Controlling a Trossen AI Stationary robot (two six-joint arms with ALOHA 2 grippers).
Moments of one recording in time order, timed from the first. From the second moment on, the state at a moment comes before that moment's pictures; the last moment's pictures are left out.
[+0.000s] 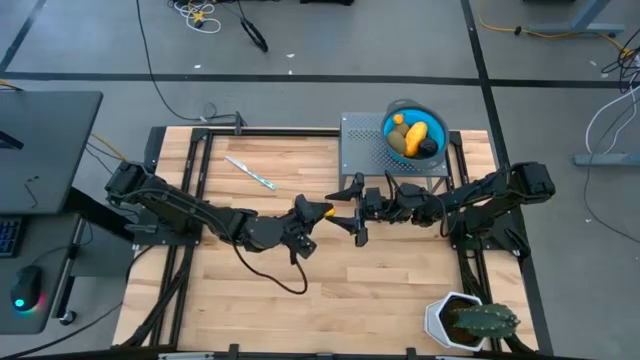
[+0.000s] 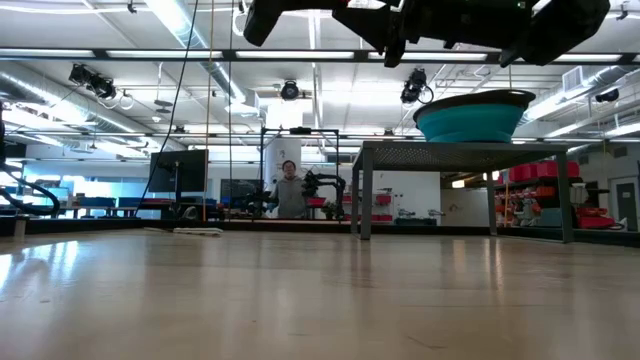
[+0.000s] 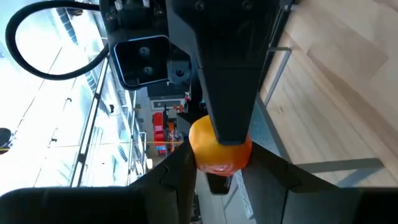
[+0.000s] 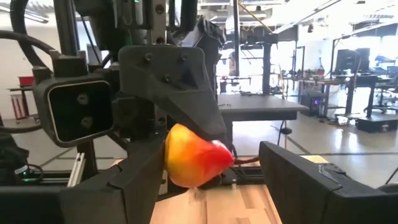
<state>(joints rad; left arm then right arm) -0.35 1.54 1.08 0.29 -0.85 1.40 0.08 1.50 0.68 0.99 0.05 0.02</state>
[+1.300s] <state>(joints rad) -0.38 1.54 1.08 0.28 -1.00 1.22 0.08 1.48 0.68 0.97 0.22 -0.07</state>
